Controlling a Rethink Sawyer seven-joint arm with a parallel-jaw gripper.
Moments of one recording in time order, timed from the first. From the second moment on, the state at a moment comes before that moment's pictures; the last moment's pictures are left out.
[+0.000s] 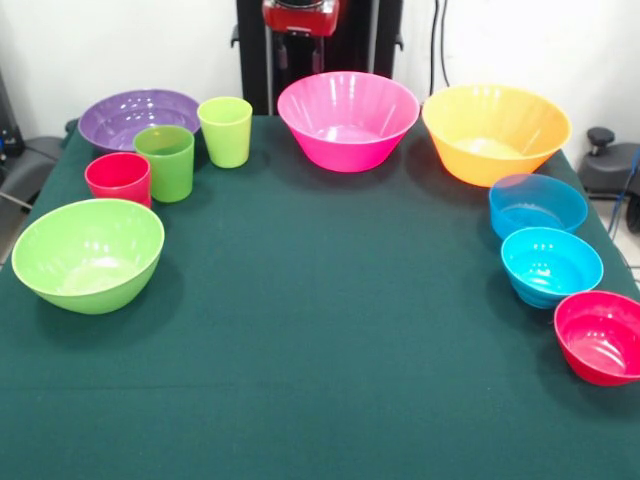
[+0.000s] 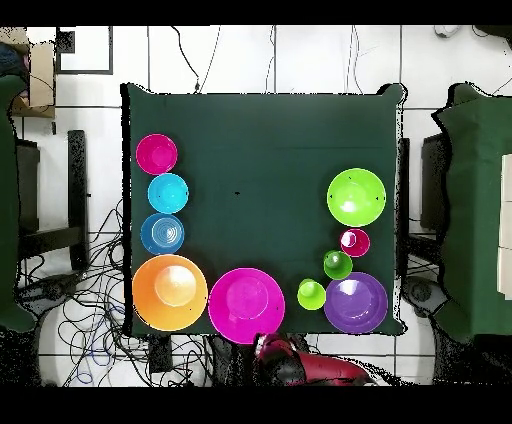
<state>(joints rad) -0.56 -0.60 -0.10 2.35 -0.45 -0.05 1.78</state>
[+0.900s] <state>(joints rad) -0.58 -0.55 -0.09 2.30 -0.46 -0.05 1.78</state>
